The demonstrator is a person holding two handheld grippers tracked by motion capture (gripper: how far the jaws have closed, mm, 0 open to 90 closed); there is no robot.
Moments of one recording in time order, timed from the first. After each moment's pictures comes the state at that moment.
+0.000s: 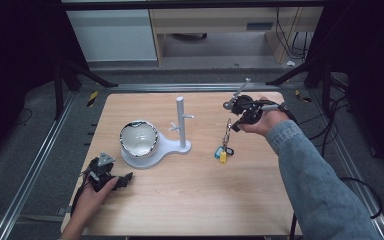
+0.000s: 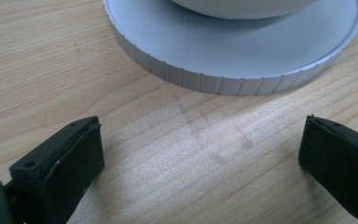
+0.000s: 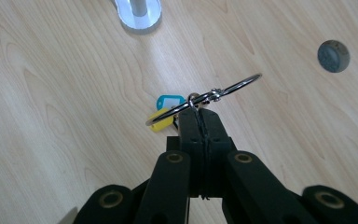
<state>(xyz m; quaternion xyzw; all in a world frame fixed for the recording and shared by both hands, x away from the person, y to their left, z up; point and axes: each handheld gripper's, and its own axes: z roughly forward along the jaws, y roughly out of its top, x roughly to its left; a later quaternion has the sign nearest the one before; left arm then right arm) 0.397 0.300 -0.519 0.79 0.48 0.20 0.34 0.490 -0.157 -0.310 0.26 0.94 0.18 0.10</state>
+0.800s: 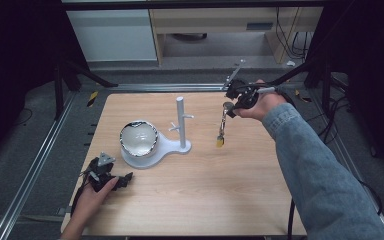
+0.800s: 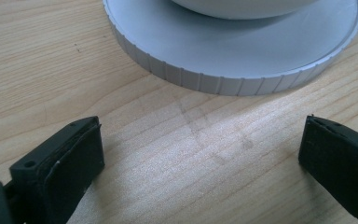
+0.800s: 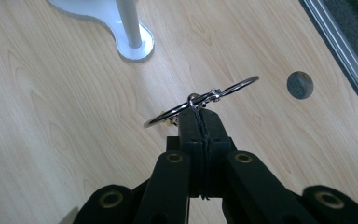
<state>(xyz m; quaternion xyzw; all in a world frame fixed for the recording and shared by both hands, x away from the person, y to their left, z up) 0.397 0.300 -0.519 0.79 0.48 0.20 0.34 0.502 -0.138 -0.267 0.24 0.95 0.18 0.12</state>
